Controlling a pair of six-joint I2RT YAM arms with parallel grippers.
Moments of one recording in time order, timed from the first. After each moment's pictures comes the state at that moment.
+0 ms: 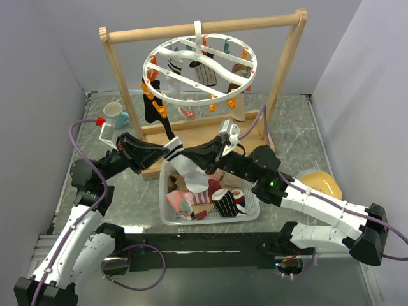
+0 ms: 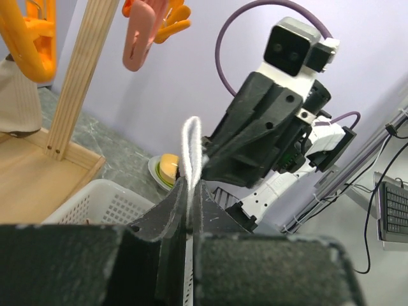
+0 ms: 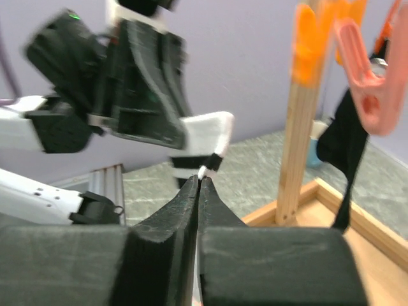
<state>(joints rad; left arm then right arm) -0.24 0.70 0.60 0.63 0.84 -0.96 0.98 1.07 0.88 0.46 -0.24 0.15</state>
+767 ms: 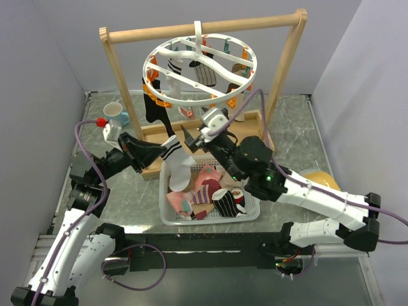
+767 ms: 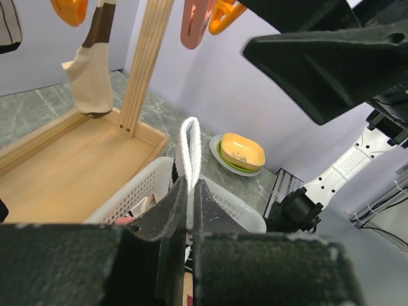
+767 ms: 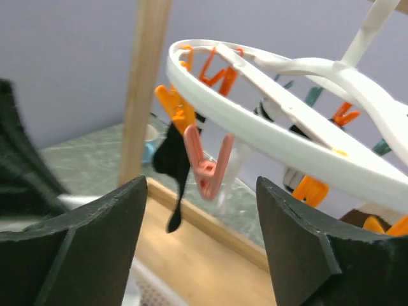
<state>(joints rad) -0.24 0.66 0.70 0.24 0.78 -0.59 1.16 1.17 1.21 0.20 0.43 -0.38</state>
